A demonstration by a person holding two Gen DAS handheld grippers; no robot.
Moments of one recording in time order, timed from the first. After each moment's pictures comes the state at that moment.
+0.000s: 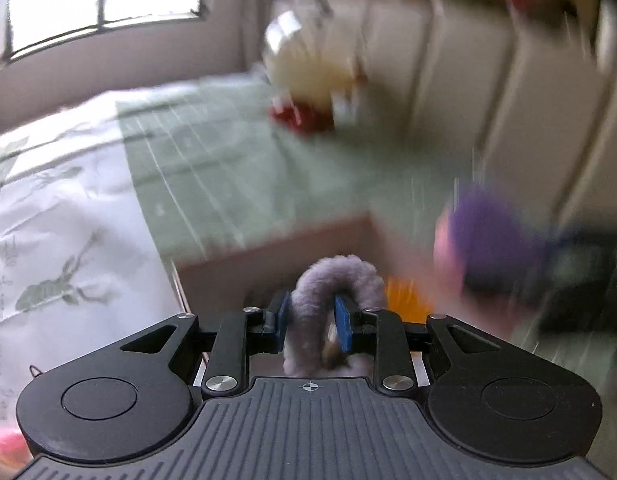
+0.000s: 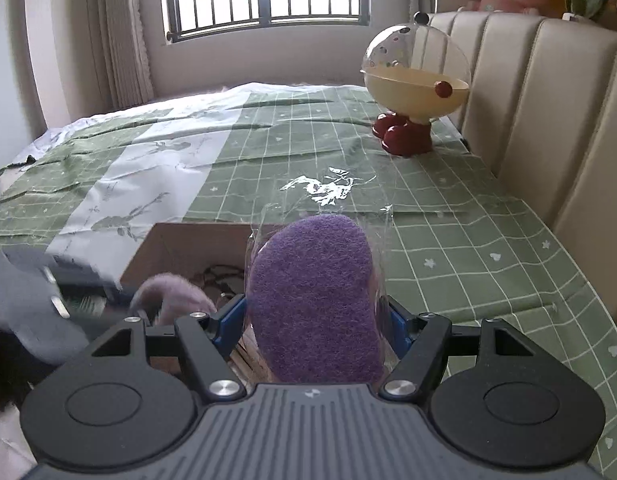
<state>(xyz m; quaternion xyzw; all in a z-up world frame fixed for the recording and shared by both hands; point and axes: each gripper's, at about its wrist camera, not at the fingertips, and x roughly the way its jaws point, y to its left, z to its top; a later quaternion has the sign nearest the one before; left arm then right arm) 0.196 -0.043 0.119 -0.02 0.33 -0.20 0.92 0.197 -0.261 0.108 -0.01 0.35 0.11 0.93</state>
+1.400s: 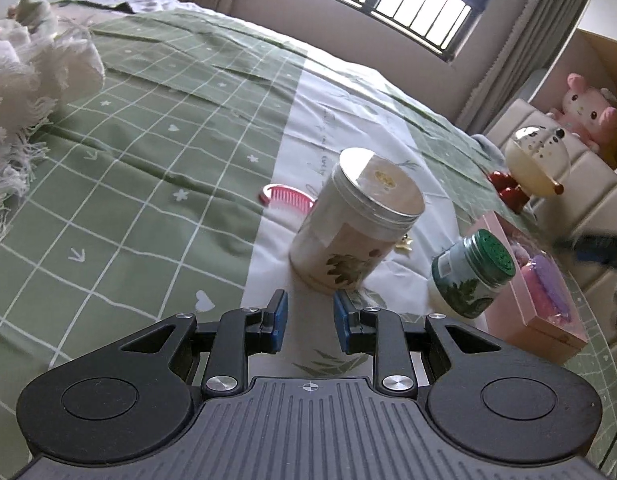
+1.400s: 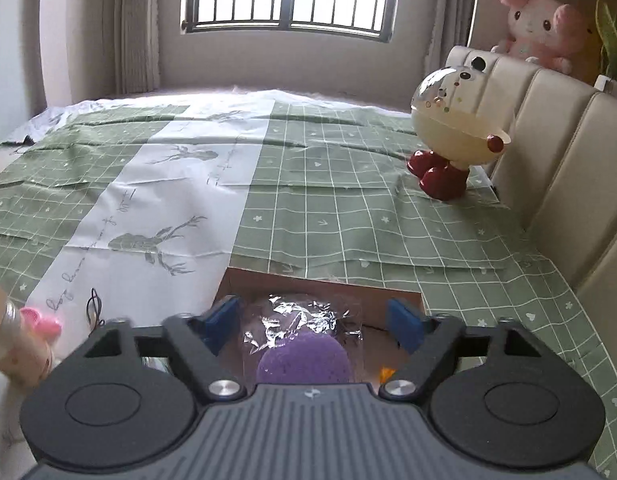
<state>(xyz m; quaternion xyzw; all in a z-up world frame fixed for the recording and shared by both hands) -0.011 0.210 0.066 -0.24 0.34 0.06 0.91 0.237 -0.143 0.127 -0.07 0.36 0.10 0.93</state>
